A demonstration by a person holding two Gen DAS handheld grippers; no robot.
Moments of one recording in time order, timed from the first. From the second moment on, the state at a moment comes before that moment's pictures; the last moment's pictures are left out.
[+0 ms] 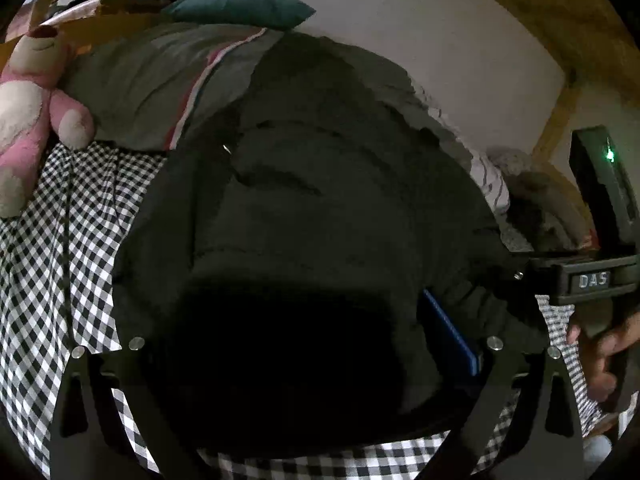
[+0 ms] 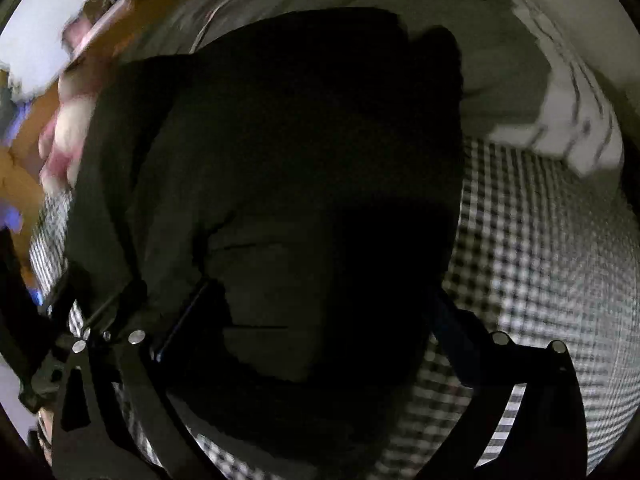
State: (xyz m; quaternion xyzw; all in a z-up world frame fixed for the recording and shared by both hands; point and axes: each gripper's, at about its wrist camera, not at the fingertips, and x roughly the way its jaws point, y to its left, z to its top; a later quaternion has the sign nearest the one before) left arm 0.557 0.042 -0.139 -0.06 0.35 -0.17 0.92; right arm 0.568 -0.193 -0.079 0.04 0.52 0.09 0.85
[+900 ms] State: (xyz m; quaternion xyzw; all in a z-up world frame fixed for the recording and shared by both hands) left arm 0.545 0.031 -0.121 -0.03 0.36 -0.13 0.92; right arm 0.503 -0.221 -0.083 0.09 0.49 0.06 0.87
